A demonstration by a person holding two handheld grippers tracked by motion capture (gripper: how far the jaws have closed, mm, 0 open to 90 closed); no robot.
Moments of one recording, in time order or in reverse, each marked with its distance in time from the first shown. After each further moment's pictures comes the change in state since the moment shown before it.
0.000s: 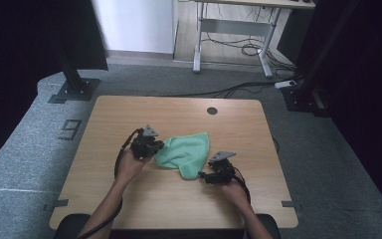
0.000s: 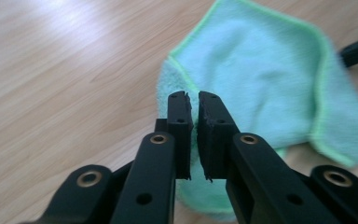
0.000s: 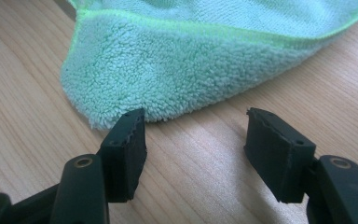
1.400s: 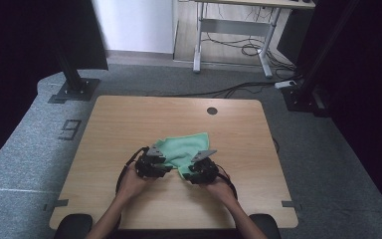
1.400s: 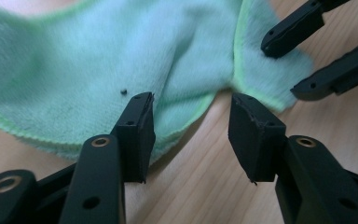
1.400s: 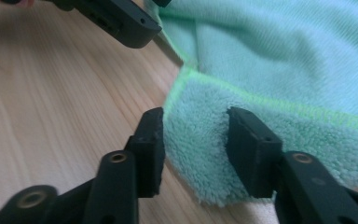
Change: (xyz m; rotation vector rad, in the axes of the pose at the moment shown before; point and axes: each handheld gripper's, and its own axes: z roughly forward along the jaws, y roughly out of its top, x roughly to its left) left arm -0.044 -0.043 0.012 0.038 -0.148 0.052; right arm 0.043 0.035 0.020 0.049 0.135 -0.102
